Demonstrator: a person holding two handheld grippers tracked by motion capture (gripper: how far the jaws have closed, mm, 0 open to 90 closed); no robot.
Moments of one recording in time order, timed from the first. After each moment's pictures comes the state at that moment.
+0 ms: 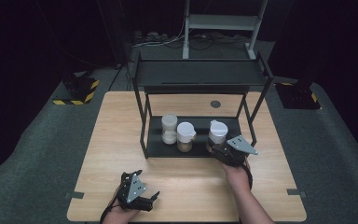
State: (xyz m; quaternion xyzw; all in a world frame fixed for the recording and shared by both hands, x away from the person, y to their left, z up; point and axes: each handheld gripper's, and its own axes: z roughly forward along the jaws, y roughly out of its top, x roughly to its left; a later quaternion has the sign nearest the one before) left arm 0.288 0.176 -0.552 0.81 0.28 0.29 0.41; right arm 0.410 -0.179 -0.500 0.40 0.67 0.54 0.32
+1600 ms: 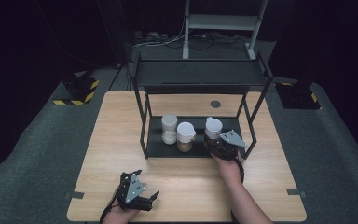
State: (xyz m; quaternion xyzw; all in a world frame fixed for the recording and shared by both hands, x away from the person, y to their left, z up) left arm 0.288 0.178 -0.552 0.81 0.29 0.29 0.42; right arm 0.442 -0.163 -0.516 0.42 0.67 0.51 0.33
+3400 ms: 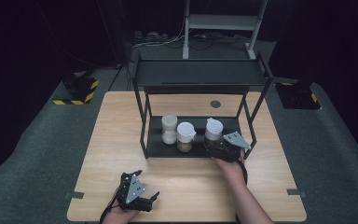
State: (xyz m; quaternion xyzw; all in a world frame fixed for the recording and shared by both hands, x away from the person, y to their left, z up) left arm 0.287 0.177 -0.552 0.81 0.28 0.29 0.42; right arm 0.433 -0.171 -0.514 0.44 0.66 0.52 0.32
